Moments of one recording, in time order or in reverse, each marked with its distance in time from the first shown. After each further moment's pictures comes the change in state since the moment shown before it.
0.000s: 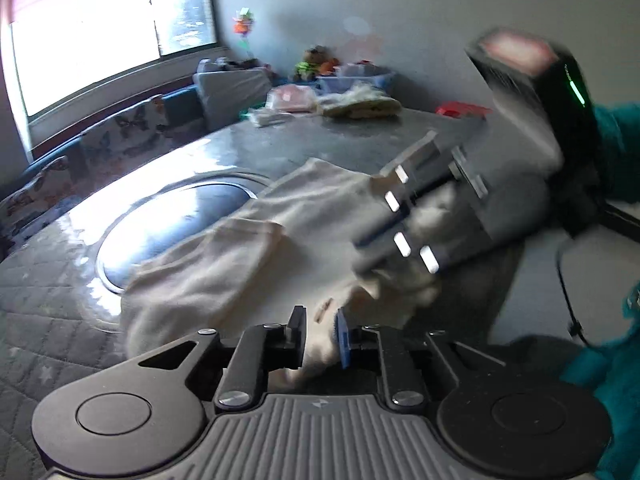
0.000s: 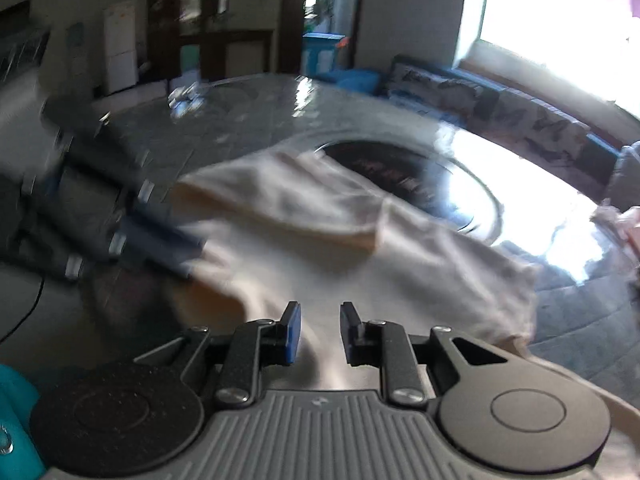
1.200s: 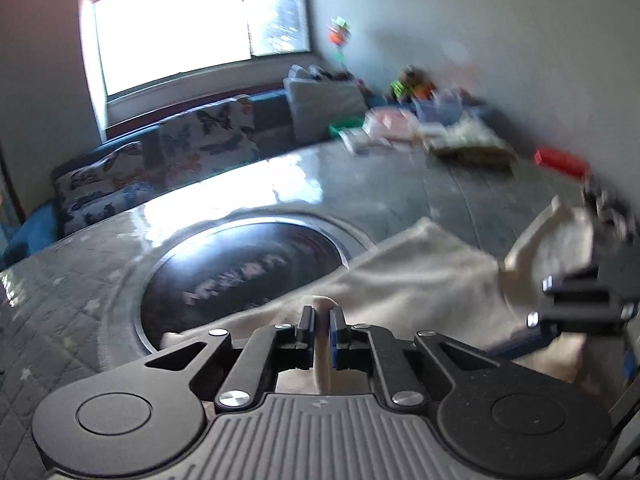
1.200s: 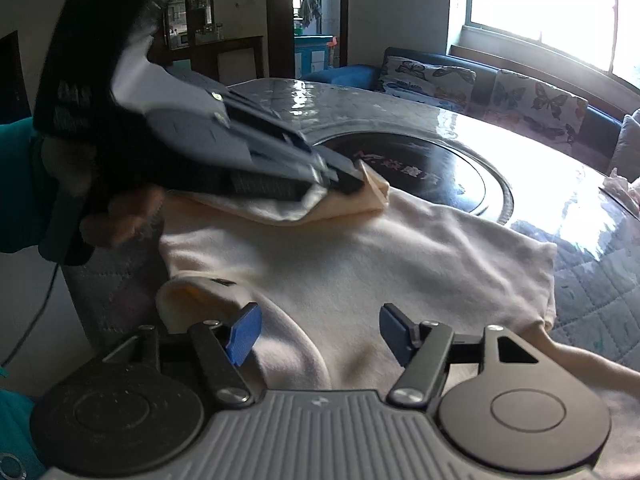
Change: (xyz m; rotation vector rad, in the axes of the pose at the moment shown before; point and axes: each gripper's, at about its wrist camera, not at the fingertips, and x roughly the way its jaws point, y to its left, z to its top) left arm 0.067 0.043 0.057 -0.199 -0.073 0.220; right arm 0.005 -0.017 0.002 0.123 -0.024 0.034
